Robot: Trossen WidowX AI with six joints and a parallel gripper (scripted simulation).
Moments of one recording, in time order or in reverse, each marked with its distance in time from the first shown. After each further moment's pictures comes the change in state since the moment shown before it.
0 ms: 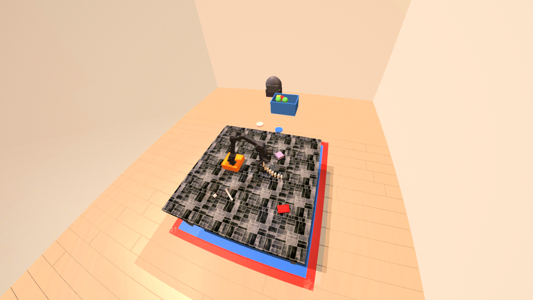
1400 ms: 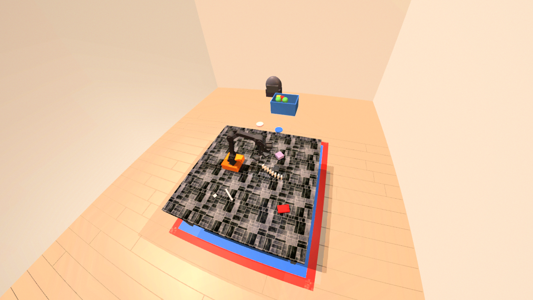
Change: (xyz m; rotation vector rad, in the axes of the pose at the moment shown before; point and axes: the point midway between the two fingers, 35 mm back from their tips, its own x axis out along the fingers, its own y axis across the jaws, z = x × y) arm -0.078 0.000 0.000 0.001 0.000 0.000
